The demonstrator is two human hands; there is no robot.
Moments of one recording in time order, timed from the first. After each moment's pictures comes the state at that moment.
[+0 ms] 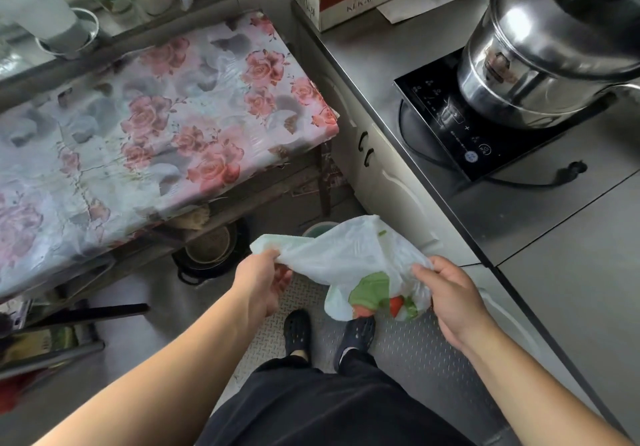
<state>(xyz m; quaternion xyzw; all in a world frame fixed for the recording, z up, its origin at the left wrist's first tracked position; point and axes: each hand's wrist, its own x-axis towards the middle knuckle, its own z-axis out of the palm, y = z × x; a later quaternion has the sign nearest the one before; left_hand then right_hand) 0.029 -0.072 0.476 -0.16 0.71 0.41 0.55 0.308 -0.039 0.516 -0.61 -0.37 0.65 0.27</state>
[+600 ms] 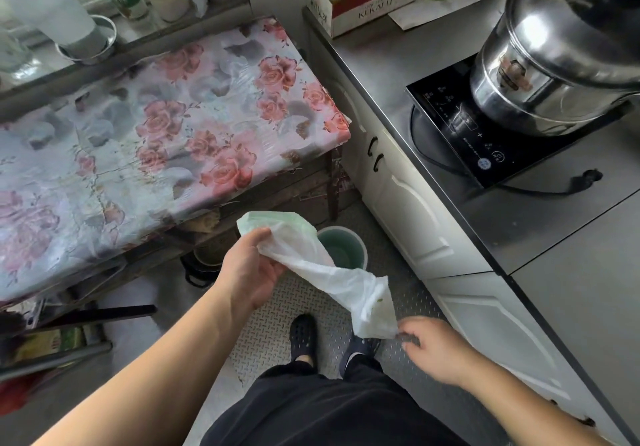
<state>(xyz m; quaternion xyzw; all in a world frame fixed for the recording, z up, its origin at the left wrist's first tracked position) -0.003 -0.068 0.518 -0.12 0.56 0.56 0.59 0.314 -0.074 0.483 -0.49 -0.73 0.44 -0.19</state>
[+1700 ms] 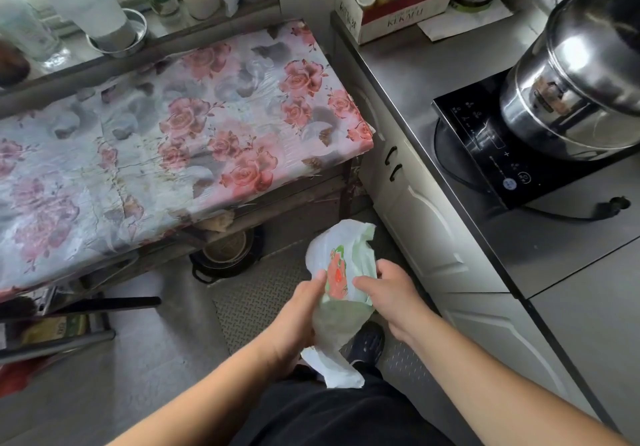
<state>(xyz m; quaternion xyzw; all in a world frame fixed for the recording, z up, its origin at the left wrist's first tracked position) 0.036 -0.120 0.529 0.11 0.60 0.34 0.72 0.186 -0.025 0.489 -0.63 -0.42 0.65 0.10</state>
